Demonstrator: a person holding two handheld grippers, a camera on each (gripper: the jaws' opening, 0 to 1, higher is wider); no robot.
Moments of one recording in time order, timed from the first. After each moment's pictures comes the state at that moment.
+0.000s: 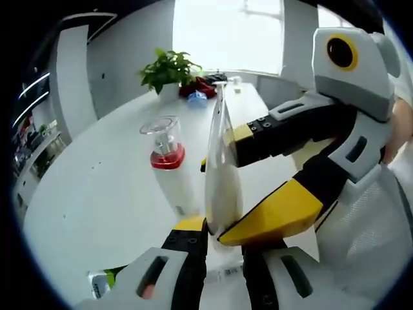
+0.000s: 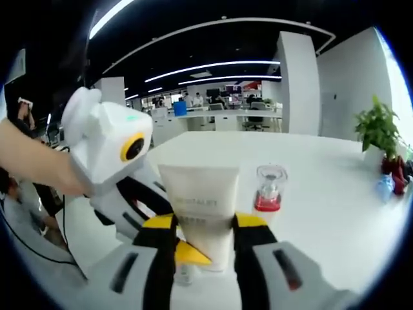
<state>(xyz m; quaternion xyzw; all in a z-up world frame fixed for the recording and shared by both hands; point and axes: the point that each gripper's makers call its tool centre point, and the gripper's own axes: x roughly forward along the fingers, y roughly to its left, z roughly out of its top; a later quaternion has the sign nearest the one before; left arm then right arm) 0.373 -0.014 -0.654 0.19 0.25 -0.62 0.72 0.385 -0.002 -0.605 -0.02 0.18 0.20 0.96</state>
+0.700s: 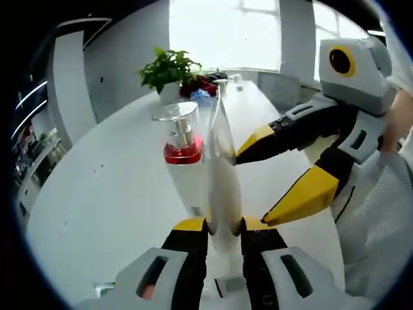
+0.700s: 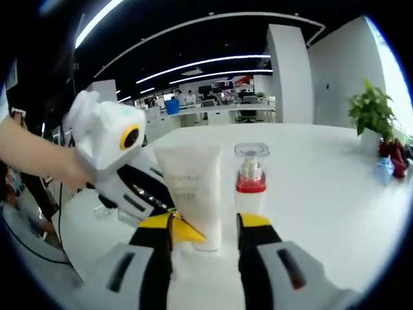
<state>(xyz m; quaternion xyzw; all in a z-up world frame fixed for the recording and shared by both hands) 0.402 -0.018 -0.665 0.21 0.23 -0.62 0.72 0.384 -0.032 -0.631 0.01 0.20 0.17 0.97</state>
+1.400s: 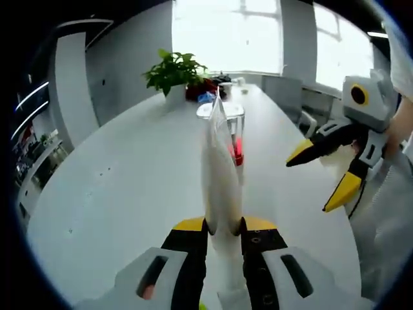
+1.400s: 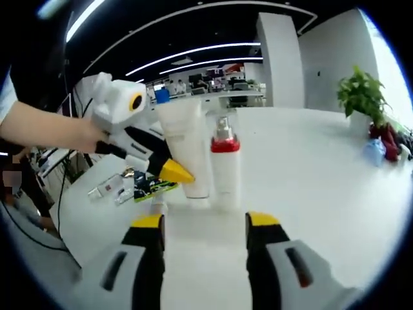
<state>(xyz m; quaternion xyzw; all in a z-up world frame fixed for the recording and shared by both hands) 0.445 -0.021 -0.665 0.20 0.22 -0.62 0.73 0.354 -0.058 -0.661 0.02 0.24 0.15 0.96</state>
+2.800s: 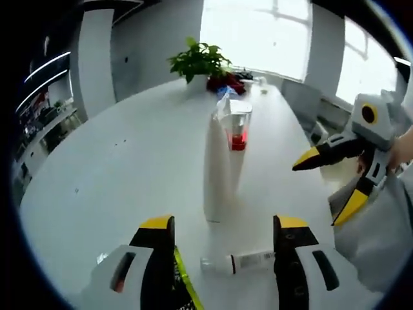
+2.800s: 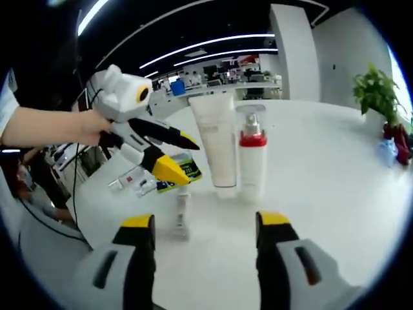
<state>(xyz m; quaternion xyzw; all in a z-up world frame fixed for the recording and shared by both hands) 0.422 0.027 -0.656 0.15 0.29 -0.56 0.76 0.333 -0.031 -0.652 0.02 0.27 0.21 0.94</state>
